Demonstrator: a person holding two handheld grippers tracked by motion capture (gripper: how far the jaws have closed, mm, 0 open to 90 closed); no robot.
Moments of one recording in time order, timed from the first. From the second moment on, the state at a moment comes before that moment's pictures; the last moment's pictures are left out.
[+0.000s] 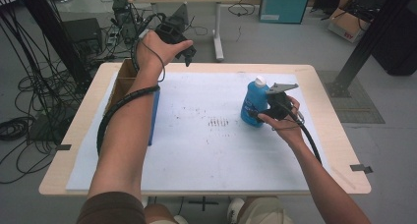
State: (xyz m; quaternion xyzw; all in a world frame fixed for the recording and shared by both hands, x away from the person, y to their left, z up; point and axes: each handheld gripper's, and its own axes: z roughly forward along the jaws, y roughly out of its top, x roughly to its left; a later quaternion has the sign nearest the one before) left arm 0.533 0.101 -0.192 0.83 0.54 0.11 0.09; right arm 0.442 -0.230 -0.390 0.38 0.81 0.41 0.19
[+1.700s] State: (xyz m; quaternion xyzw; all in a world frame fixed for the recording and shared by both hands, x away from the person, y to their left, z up) left arm 0.530 0.104 -0.190 0.83 0.54 0.11 0.09; right arm 0.444 -0.229 -0.393 0.37 0.81 0.42 0.20
